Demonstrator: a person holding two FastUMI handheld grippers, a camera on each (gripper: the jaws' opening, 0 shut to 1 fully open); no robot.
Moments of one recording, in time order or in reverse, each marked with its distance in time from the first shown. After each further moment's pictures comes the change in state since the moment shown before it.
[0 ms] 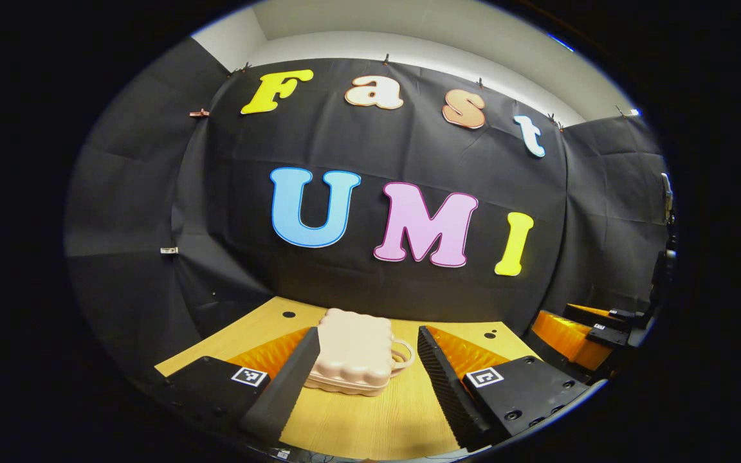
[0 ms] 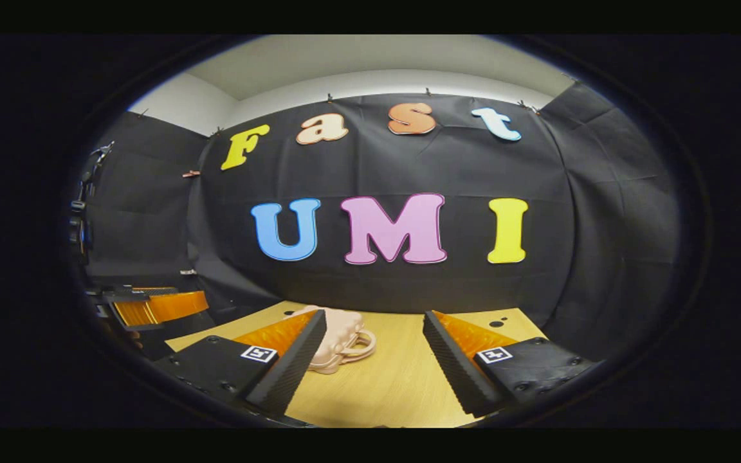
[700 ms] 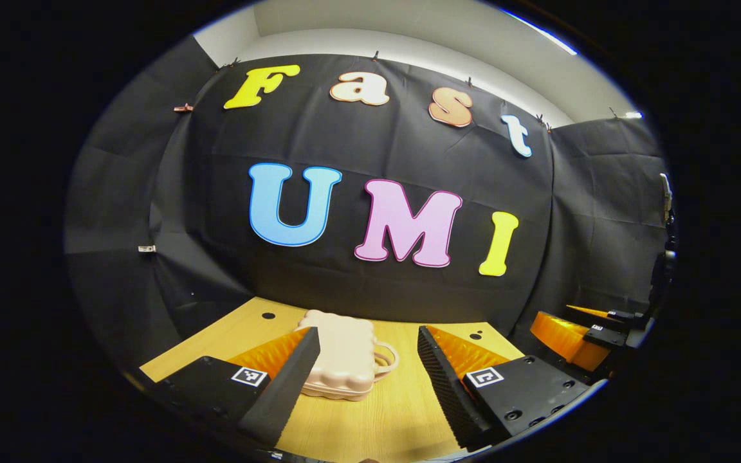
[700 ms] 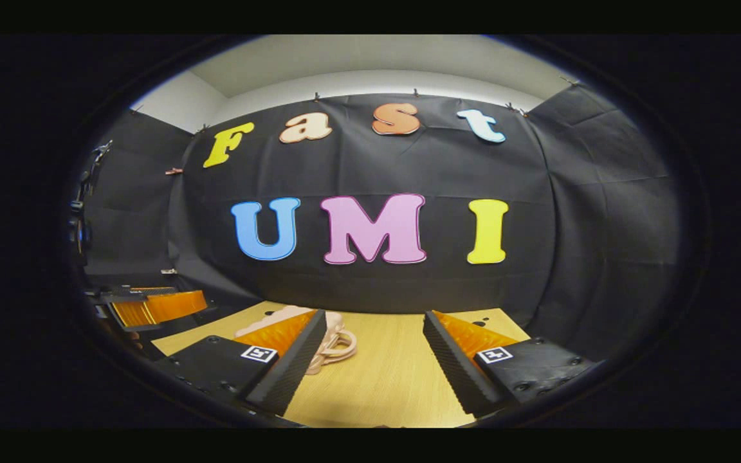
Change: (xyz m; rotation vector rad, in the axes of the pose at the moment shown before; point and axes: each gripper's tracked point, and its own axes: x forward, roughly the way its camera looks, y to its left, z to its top) left arm 0.023 -0.022 -0.002 -0.011 -0.002 -0.088; right arm 0.003 -0.022 0.002 -0.015 -0.005 -0.083
